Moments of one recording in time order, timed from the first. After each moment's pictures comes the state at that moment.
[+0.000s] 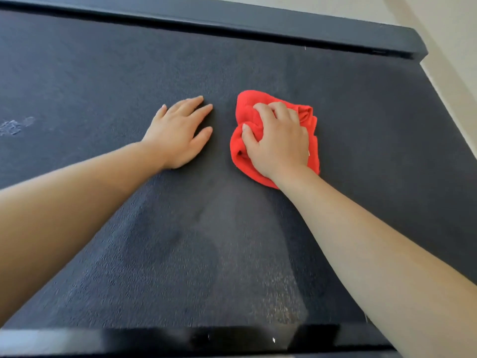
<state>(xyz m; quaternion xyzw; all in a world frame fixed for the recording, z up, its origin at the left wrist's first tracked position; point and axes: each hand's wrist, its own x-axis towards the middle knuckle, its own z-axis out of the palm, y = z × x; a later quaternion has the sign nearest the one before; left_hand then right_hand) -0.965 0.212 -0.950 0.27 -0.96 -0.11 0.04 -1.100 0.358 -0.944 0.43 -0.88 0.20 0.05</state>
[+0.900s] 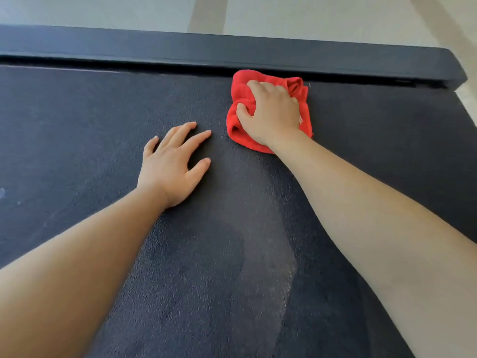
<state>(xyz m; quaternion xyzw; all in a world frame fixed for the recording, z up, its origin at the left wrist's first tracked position) -1.029 0.178 -0.958 0.34 -0.93 -0.11 0.08 -1.239 0.231 -0.937 0.48 -0.86 0.15 0.01</state>
